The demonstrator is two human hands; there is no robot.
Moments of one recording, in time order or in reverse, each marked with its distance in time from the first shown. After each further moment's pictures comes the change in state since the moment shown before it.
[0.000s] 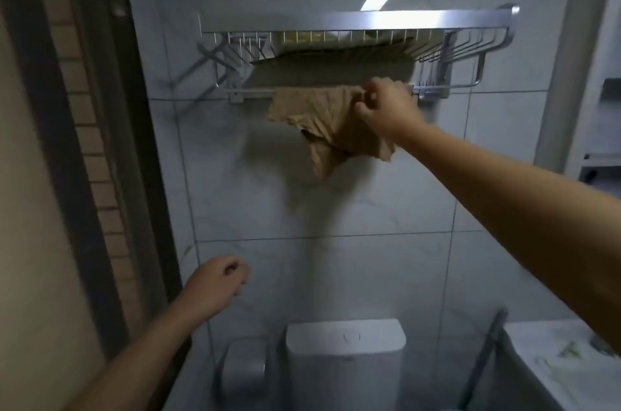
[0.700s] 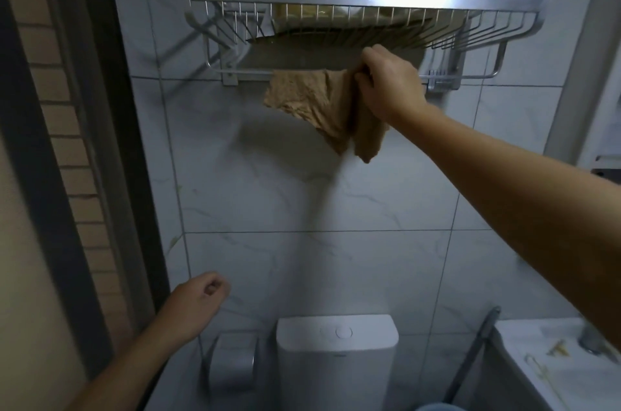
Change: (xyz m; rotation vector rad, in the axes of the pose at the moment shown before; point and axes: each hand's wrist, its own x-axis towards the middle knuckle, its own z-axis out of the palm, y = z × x) left_hand 0.002 -0.044 0.011 0.053 0.008 -0.097; right_hand 0.025 -0.009 0.010 -0.135 0.160 -0.269
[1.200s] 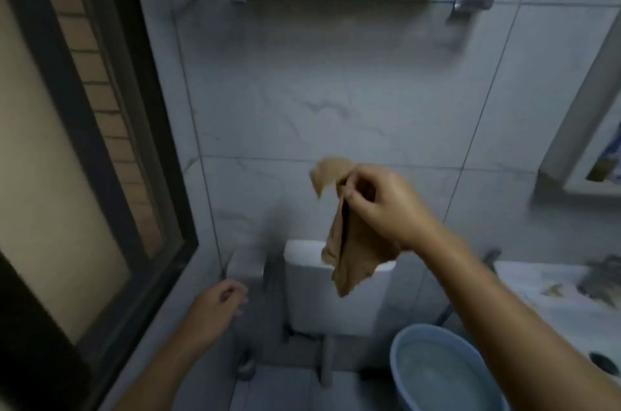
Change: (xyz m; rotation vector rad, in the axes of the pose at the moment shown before) left_hand -0.137 -0.047 0.103 -0.259 -0.053 -0.265; right_hand -0.270 -0.077 -0.030 0.625 -0.526 0.243
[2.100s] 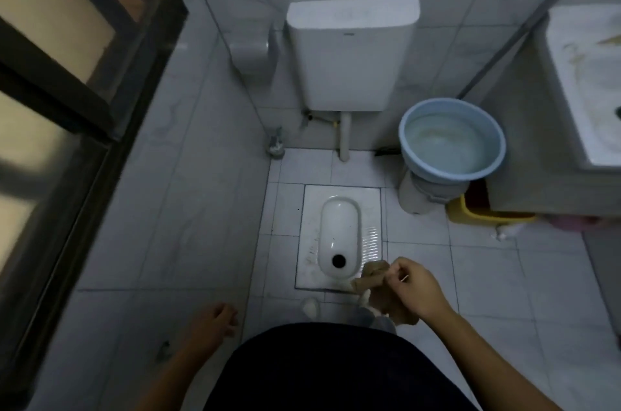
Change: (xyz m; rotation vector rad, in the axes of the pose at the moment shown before) left_hand -0.365 -0.266 0.082 0.227 -0.204 -0.805; right_hand -0.556 0.053 0.163 0.292 -0.586 1.004
